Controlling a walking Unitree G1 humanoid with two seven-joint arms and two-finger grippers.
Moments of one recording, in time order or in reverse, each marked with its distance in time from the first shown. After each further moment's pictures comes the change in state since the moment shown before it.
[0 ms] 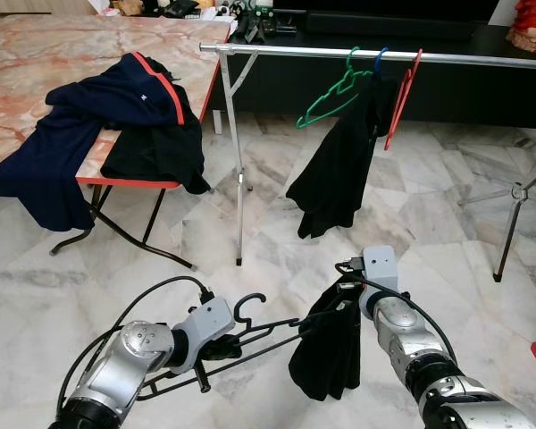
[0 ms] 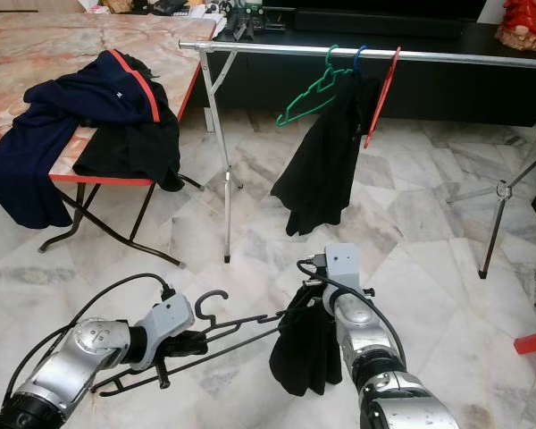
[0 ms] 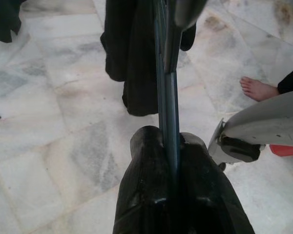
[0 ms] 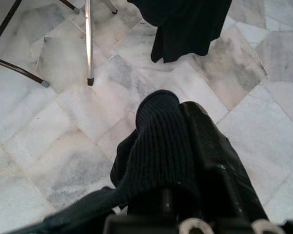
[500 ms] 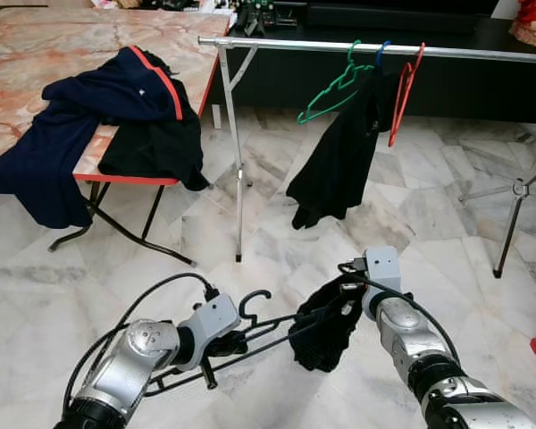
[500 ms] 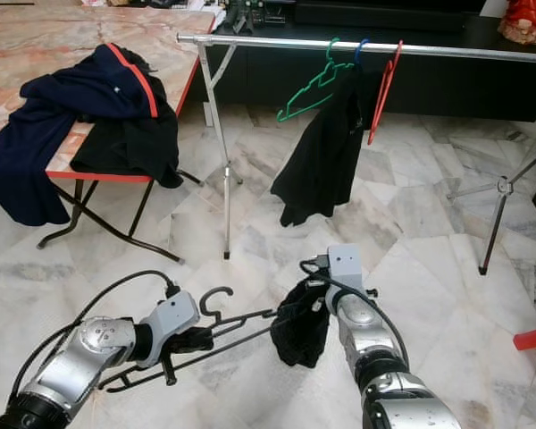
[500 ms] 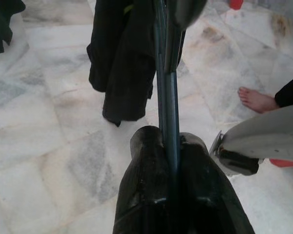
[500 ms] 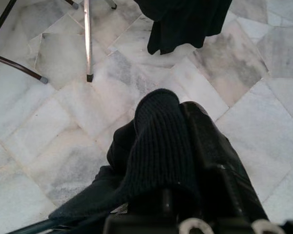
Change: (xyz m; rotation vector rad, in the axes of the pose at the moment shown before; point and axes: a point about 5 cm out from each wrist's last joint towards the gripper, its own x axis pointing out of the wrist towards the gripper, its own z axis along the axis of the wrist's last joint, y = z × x) left arm 0.007 -0.005 0.012 -0.005 -0.049 0.005; right arm 0.000 0.001 0.001 0.004 0.000 0.004
